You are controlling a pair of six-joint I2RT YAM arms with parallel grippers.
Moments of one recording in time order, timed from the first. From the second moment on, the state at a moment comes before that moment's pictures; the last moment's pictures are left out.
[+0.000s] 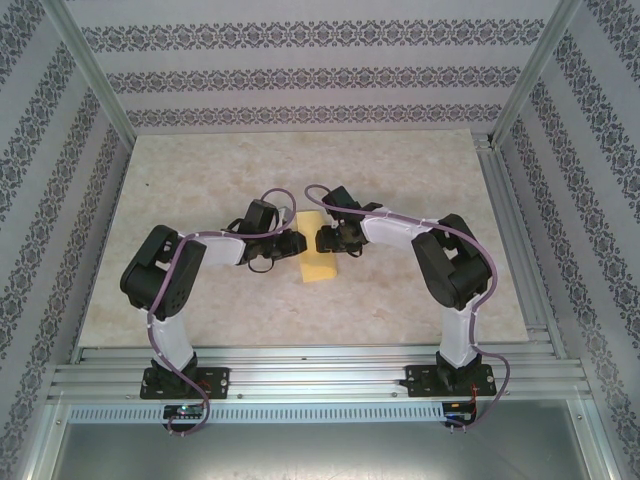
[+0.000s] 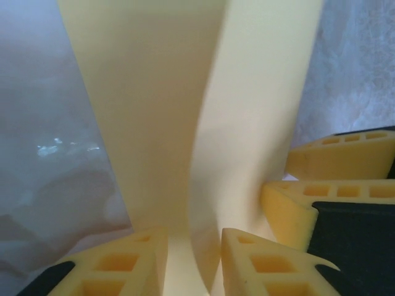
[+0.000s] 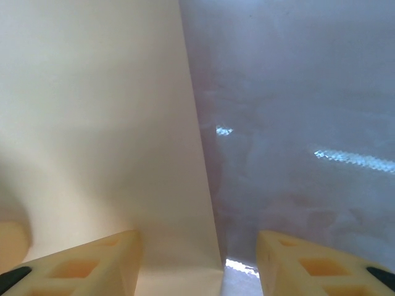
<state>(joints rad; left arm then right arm) -0.45 1.84 0.90 0.09 0.46 -0.68 0.61 1.96 1.26 -0.46 -0.09 0.45</state>
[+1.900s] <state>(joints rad) -0.45 1.86 0.92 0.11 0.49 -0.70 0.64 2.03 1.36 -0.57 0.01 0.45</state>
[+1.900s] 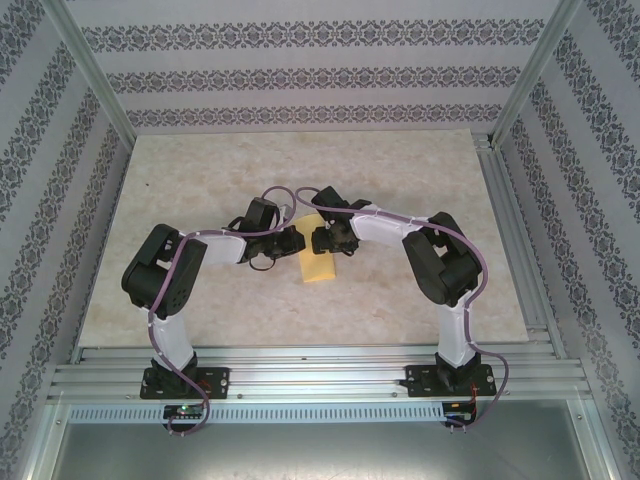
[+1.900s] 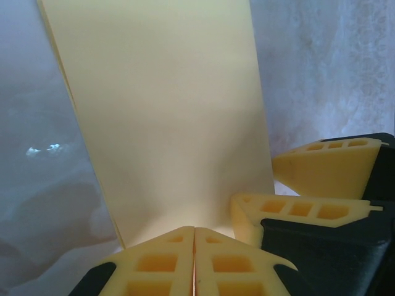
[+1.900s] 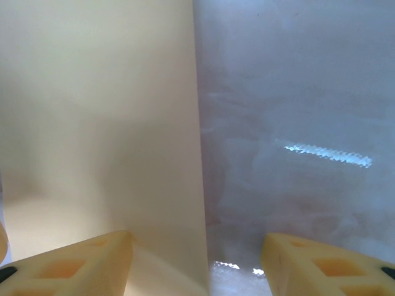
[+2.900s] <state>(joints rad) -0.45 1.89 0.95 0.04 0.46 -0.69 0.65 2.04 1.37 -0.58 0.03 0.48</state>
